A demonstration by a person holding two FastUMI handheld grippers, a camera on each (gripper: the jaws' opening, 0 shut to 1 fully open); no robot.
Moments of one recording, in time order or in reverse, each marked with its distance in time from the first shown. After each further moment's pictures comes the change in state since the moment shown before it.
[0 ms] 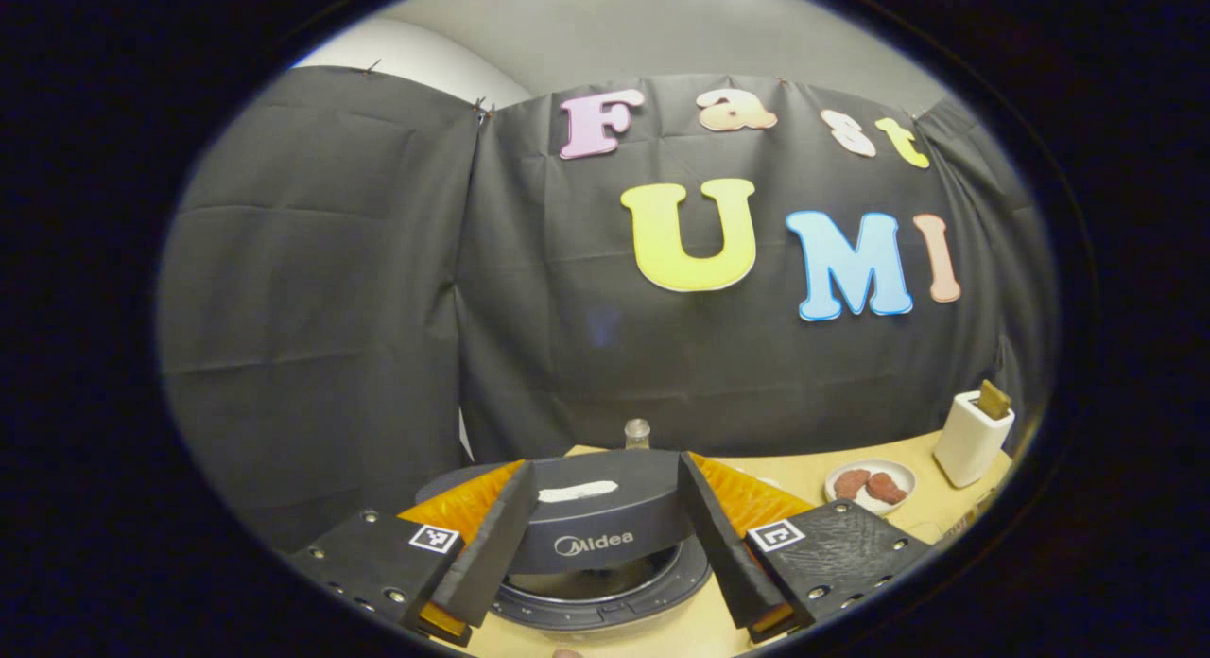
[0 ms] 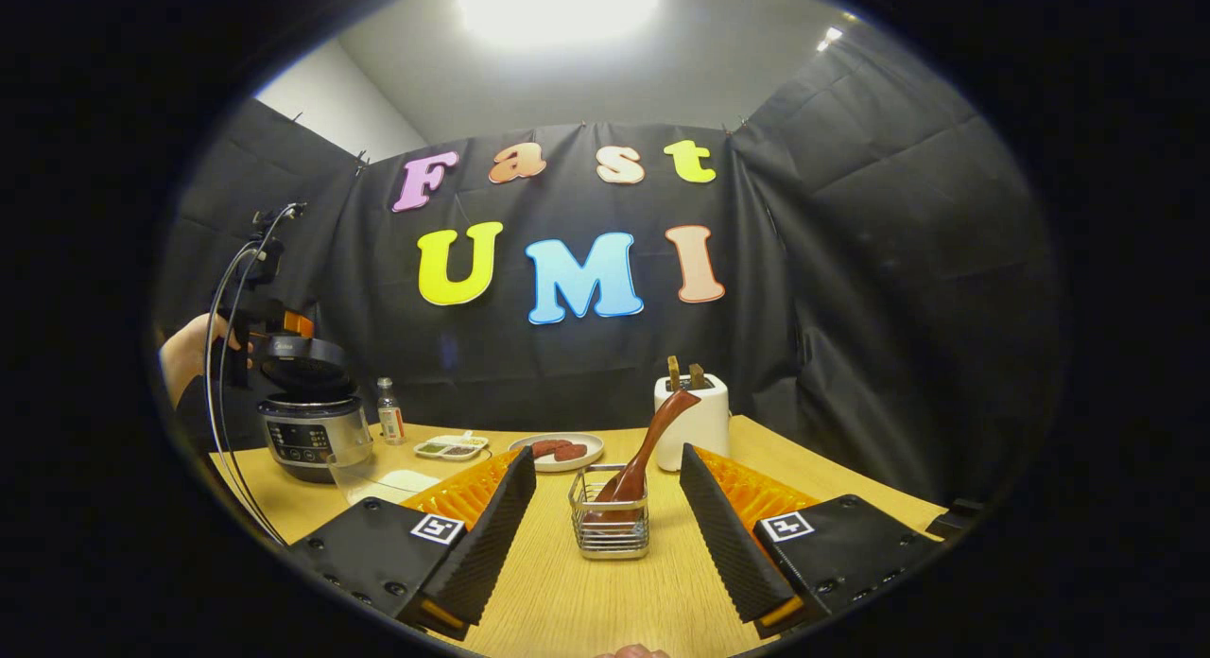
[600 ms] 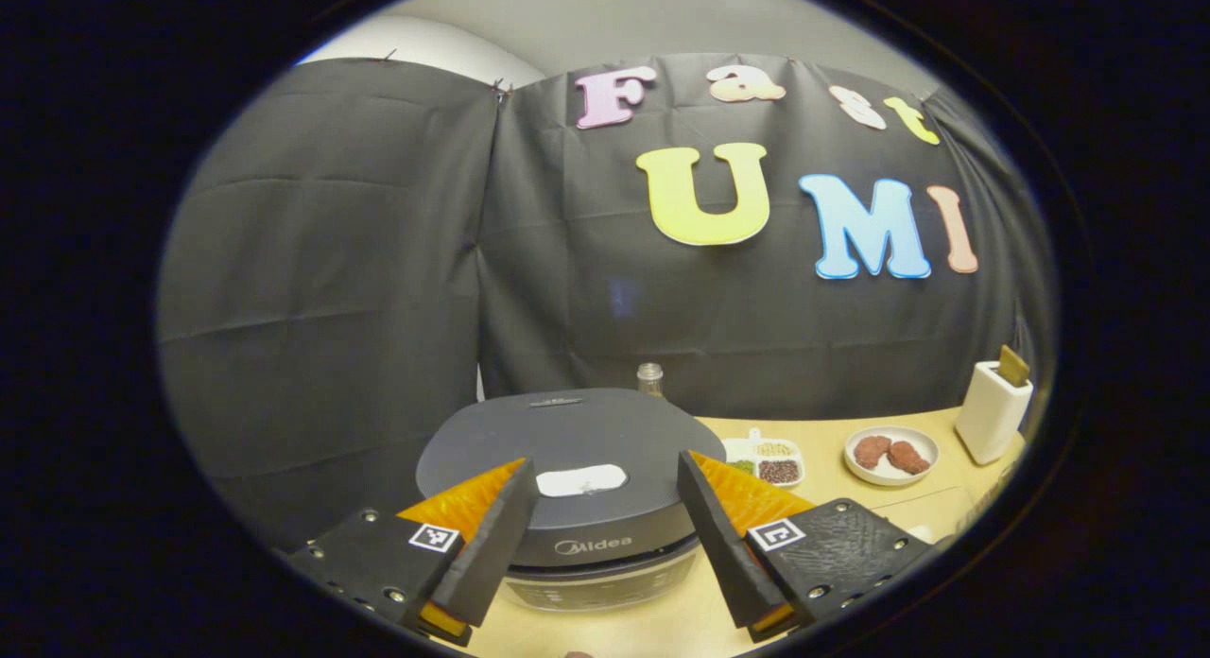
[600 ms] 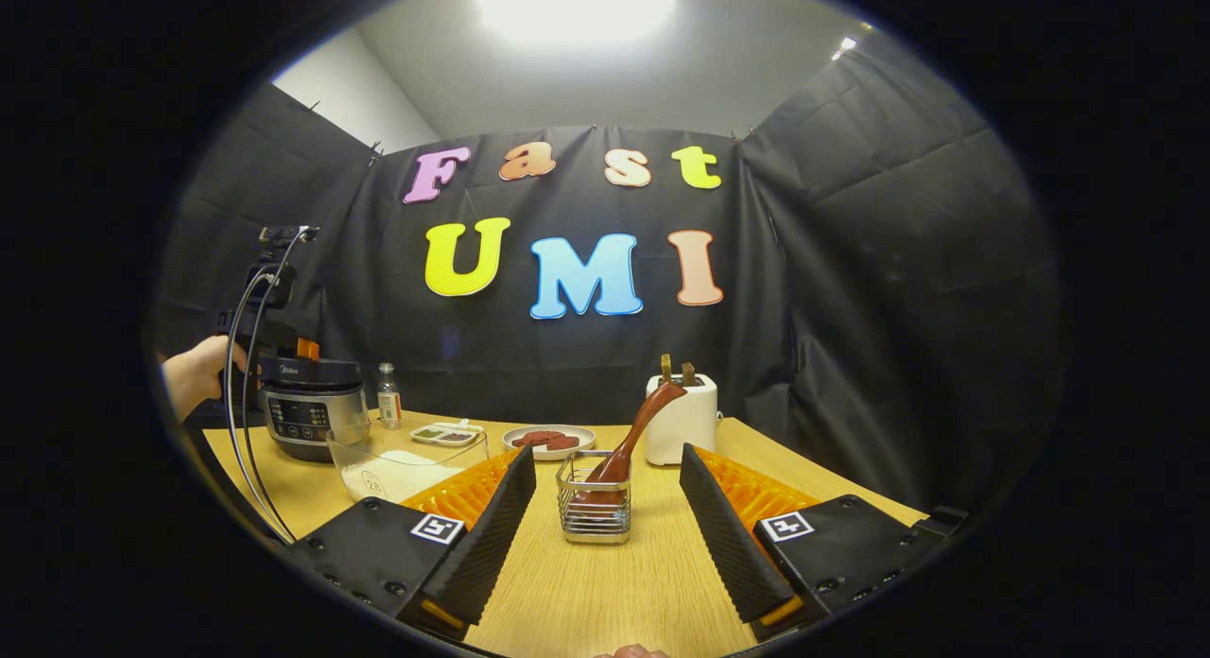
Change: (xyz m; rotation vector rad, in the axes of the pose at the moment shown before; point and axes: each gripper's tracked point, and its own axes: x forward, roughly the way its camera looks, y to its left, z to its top) left arm -0.009 -0.005 -0.070 -0.004 0.052 0.086; right arm -0.019 -0.011 -0.007 -0.040 -0.011 -0.003
